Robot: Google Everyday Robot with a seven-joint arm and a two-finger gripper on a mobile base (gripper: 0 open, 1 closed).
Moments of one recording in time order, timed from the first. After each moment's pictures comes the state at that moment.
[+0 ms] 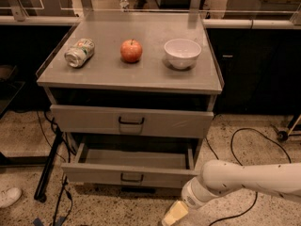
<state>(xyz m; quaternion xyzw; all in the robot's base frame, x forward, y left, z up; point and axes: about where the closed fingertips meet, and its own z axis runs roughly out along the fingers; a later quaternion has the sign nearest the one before) 0.408 -0.105 0.433 -0.40 0.89 0.21 0.10</state>
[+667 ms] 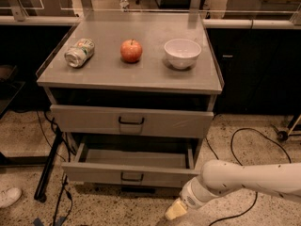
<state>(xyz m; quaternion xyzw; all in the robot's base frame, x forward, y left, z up) 0.408 -0.105 0.433 -0.40 0.89 0.21 0.10</state>
